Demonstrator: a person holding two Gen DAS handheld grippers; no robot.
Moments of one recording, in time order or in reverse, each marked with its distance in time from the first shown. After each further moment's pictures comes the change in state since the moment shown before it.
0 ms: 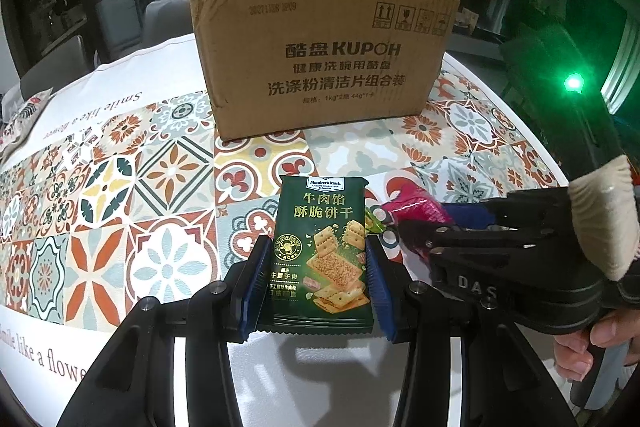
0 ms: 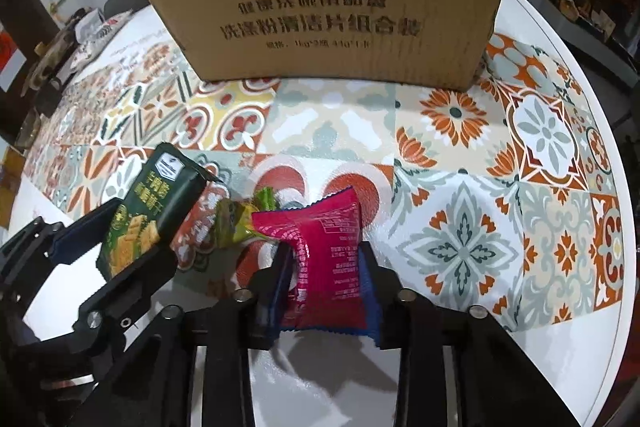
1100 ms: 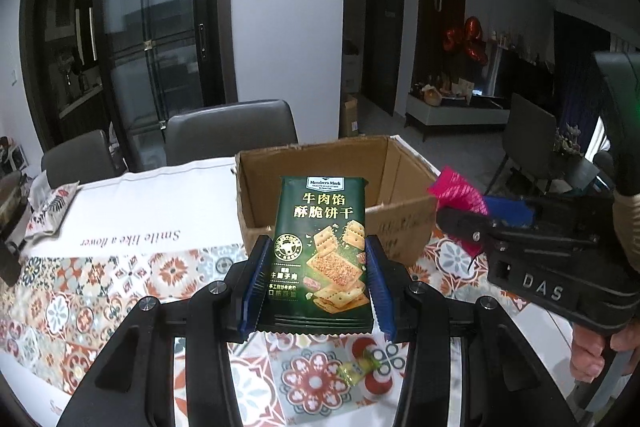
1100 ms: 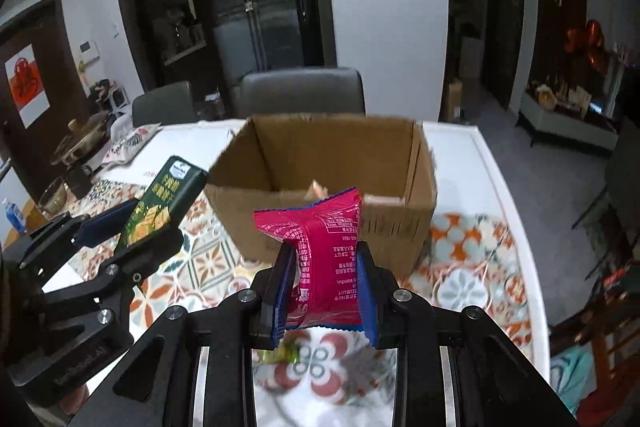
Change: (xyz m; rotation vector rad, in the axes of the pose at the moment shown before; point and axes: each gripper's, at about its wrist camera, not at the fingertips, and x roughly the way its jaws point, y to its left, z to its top) left arm -0.097 0.014 0.115 0.025 -0.289 0.033; right arm -0.159 0.008 0.077 -0.059 -0.427 -0.038
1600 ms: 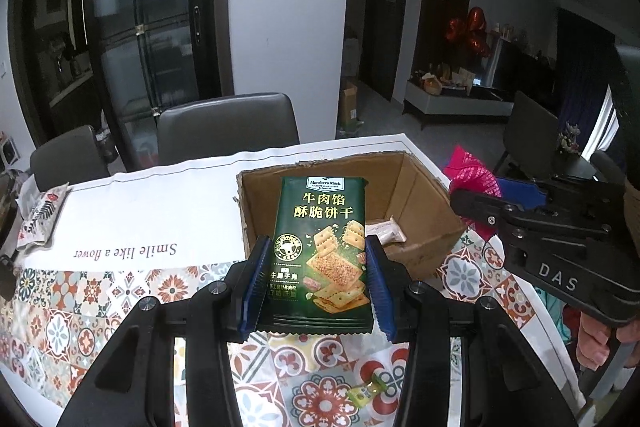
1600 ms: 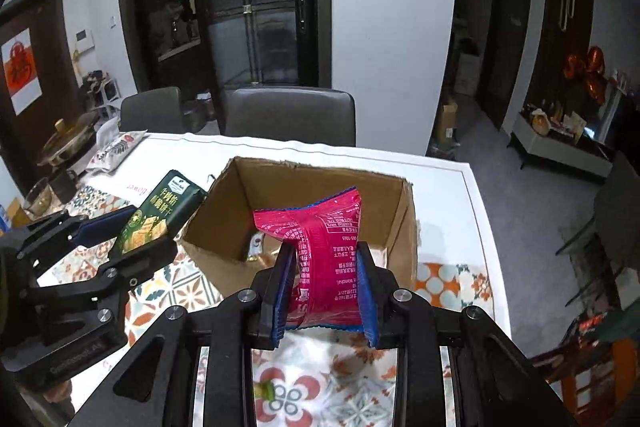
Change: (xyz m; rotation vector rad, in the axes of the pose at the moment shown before) left arm 0.040 0.024 0.046 -0.023 0.084 -0.034; right arm 0.019 -0.005 0.058 -0.048 0.013 -0.044
